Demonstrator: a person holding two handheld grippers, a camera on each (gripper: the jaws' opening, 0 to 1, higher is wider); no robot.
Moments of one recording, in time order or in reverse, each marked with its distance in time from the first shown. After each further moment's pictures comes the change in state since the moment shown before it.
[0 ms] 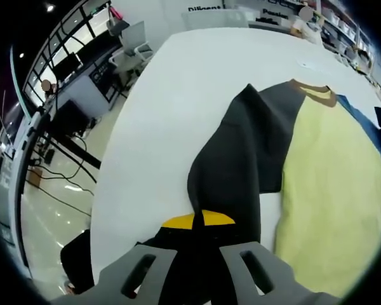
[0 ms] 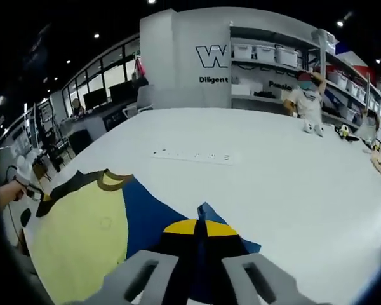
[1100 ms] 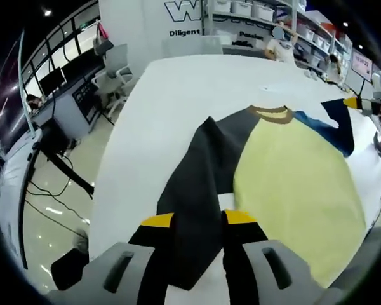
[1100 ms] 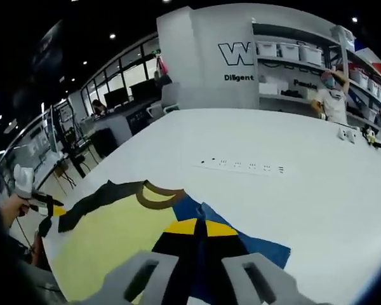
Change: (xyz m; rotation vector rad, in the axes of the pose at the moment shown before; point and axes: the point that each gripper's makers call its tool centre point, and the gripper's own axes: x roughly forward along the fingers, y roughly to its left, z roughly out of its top) left arm -0.062 -0.023 0.011 0.063 -0.185 -0.181; right arm 0.030 0.112 0.034 -0.024 0.027 0.167
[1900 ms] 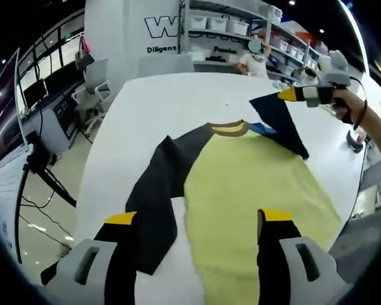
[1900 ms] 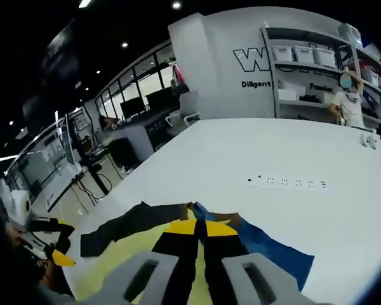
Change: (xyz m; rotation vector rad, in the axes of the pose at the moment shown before) left arm -0.048 -0.050 0.009 0.026 -0.113 -0.148; right arm 0.031 0.106 0.036 0.017 -0.067 0.124
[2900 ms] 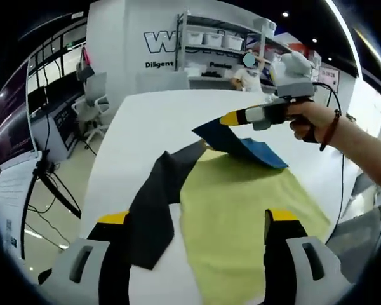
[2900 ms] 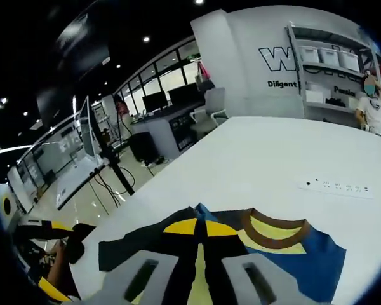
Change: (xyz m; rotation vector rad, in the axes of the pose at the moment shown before) left arm -0.035 -0.002 0.008 -0.005 -0.091 -0.032; right arm 0.061 0.115 -0.015 -0.053 0.028 0.128
